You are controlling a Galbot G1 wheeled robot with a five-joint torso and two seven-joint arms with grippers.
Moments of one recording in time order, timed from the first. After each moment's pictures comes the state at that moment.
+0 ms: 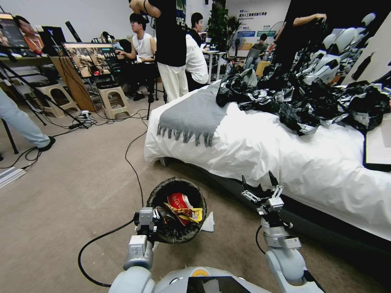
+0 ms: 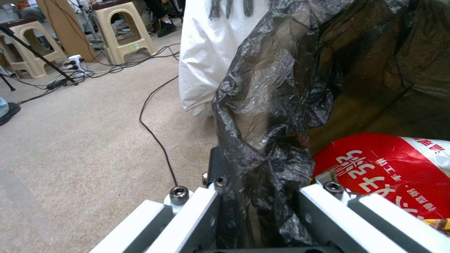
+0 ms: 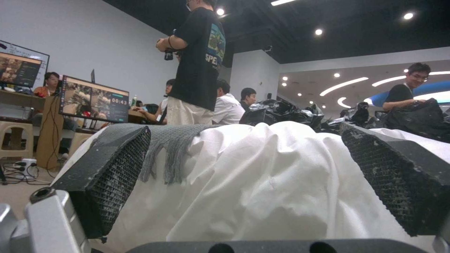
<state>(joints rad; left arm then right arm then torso) 1.84 -1.41 -0.31 -2.41 0.10 0.30 -0.33 -1.64 1.32 0.54 2.11 0.08 0.55 0.00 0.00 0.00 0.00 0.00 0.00</state>
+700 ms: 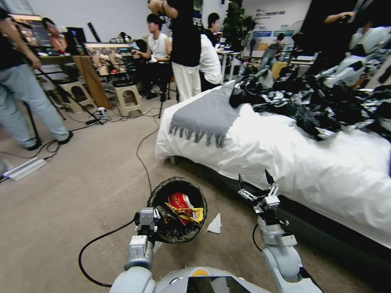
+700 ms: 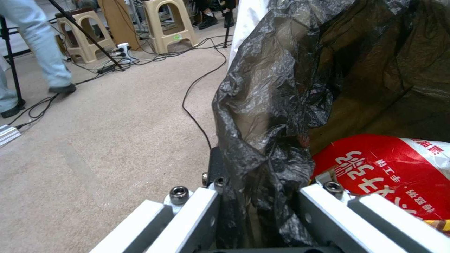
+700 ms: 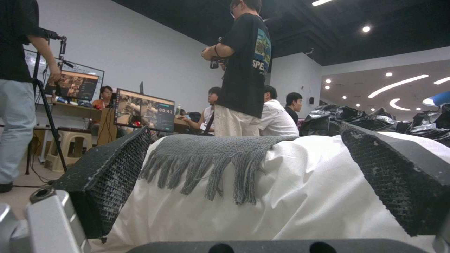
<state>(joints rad) 1.84 -1.41 -0.31 -2.40 0.11 0.28 -0.33 -1.60 1.32 0.51 2.11 0.07 0.52 0.00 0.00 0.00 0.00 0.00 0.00</state>
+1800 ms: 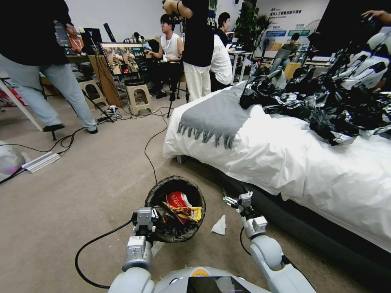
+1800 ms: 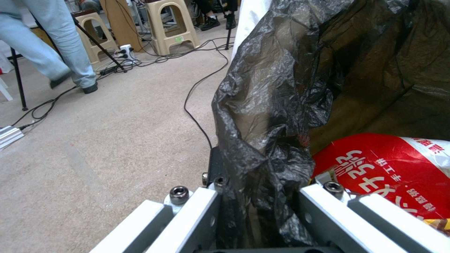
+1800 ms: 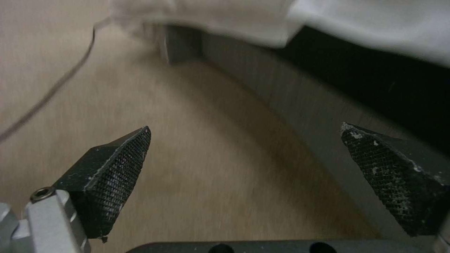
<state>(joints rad) 1.85 -1.42 -0.31 -2.41 0.13 0.28 -0.33 -1.44 1.11 0.27 1.85 0.25 -0.07 0.11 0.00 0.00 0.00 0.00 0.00</state>
